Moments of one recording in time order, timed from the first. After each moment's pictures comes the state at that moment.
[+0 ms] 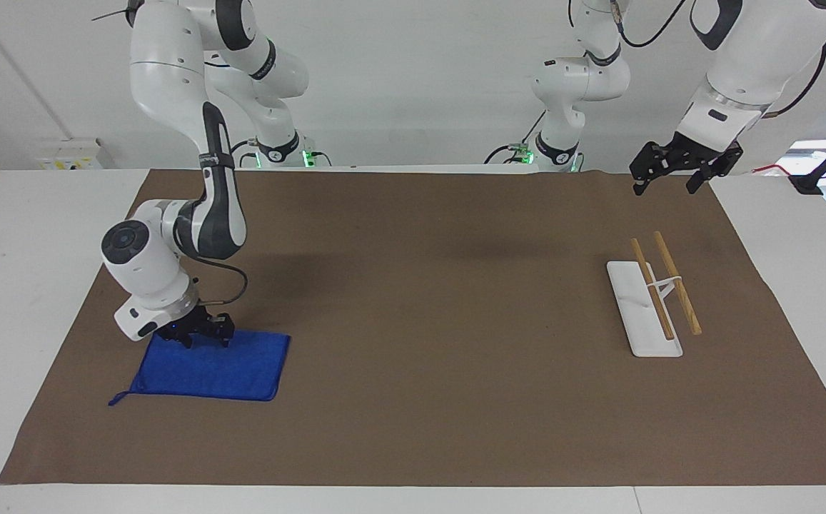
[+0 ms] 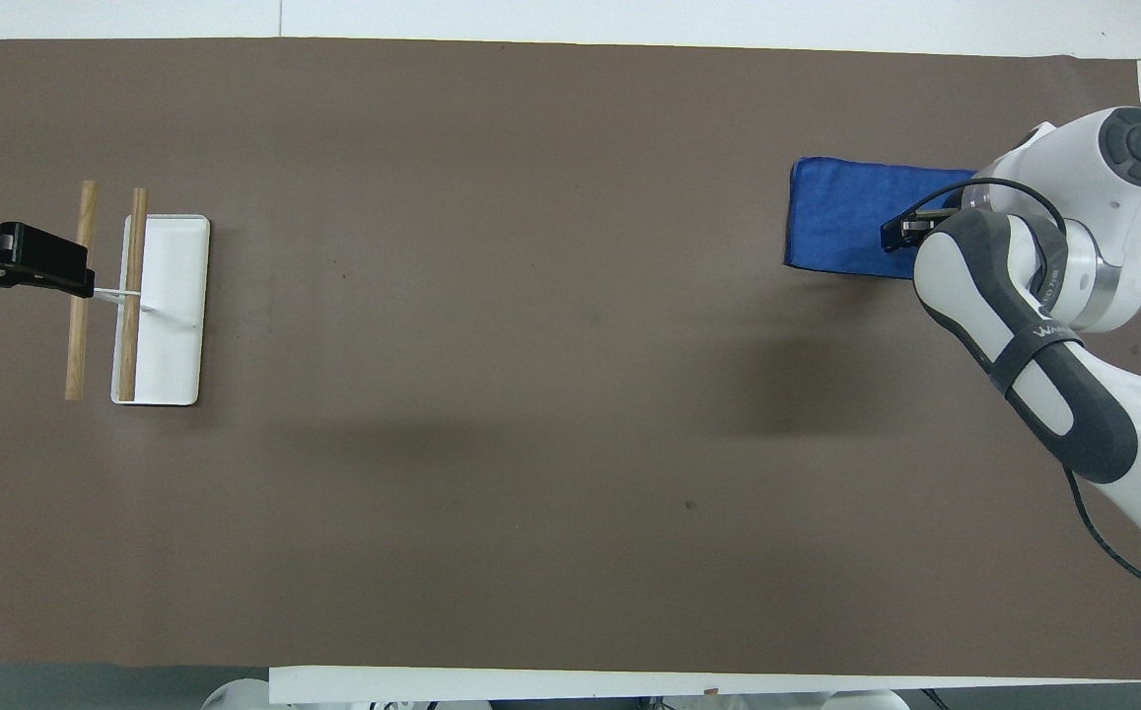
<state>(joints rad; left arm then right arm) -0.08 -0.05 -0.09 -1.60 0.01 1.52 -0.09 -0.08 0.43 0.00 -1.84 0.00 2.32 -0.09</state>
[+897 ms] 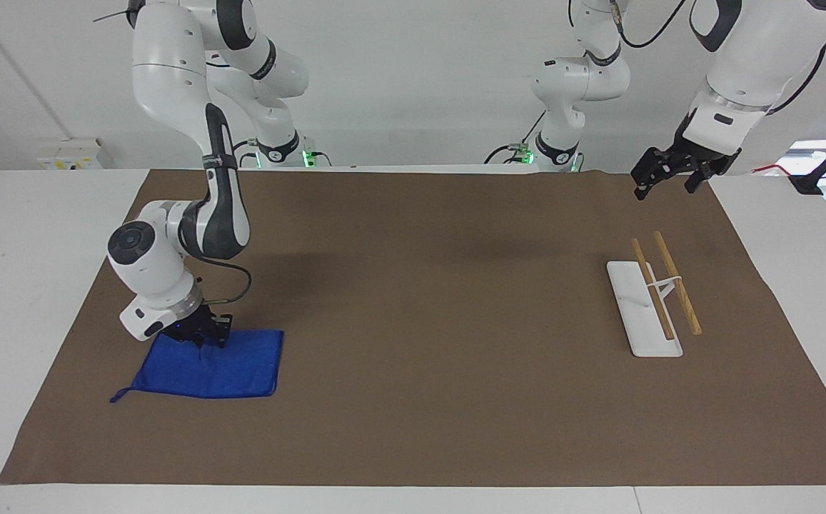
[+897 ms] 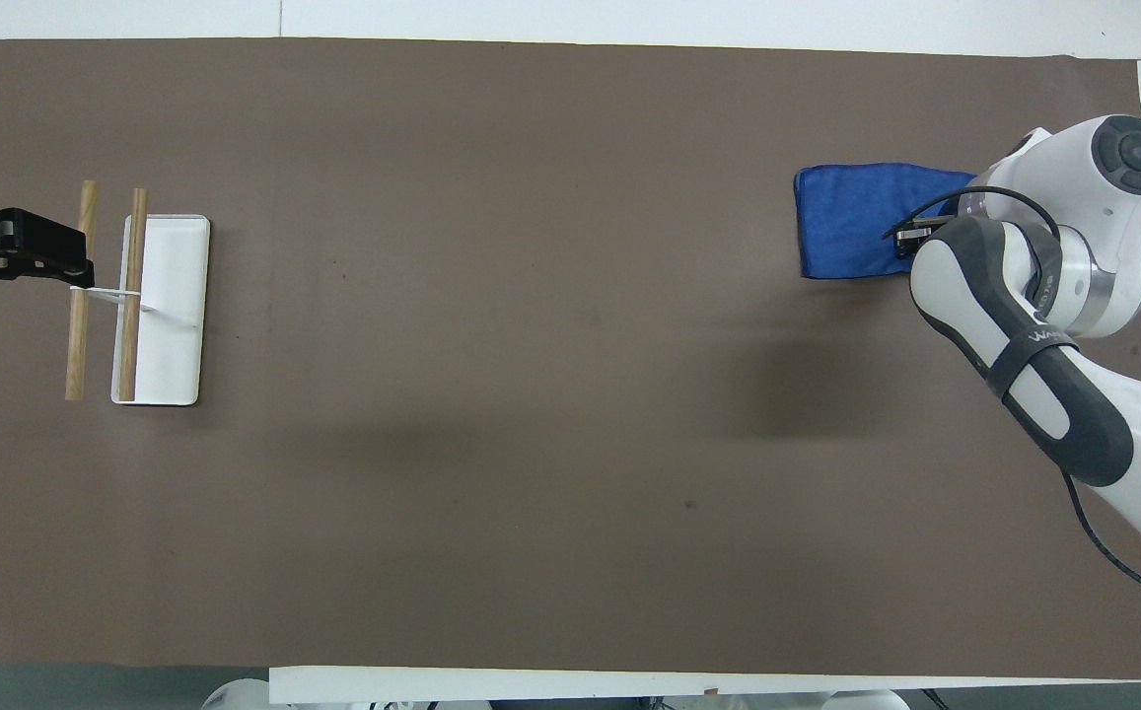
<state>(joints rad) -0.06 -0.05 -0.09 -1.61 0.01 1.52 -0.22 -0.08 0.43 0.00 -1.86 -0.01 2.33 -0.11</state>
